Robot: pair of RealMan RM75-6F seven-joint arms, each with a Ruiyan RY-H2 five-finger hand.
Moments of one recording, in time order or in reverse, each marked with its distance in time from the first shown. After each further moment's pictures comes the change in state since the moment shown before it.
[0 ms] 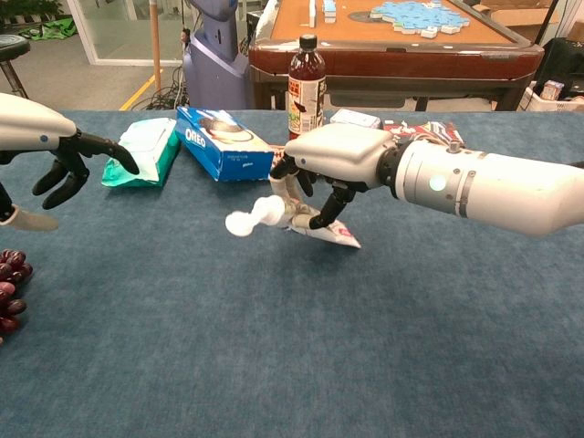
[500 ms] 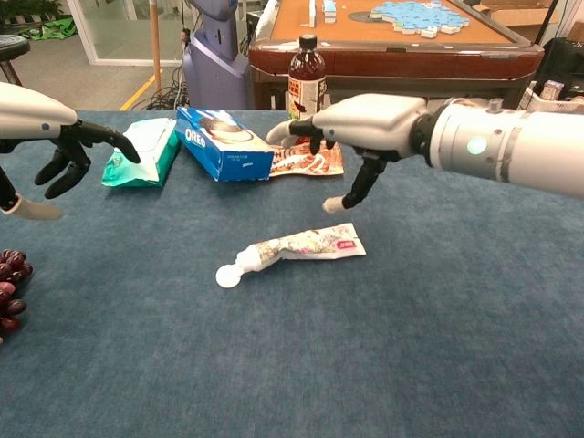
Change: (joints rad) left arm 0.006 -0.003 -0.024 0.006 -0.021 0.011 0.004; right arm -0.026 0.192 0.039 -0.196 0.079 -0.035 -0.122
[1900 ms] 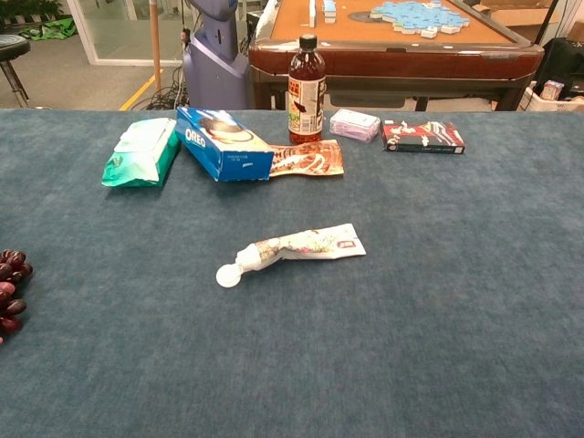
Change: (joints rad) left arm 0.492 -0.198 -0.003 0.256 -0.005 0.633 -0.104; right arm -0.729 0.378 -0.130 -0.293 0.104 0.607 0.015
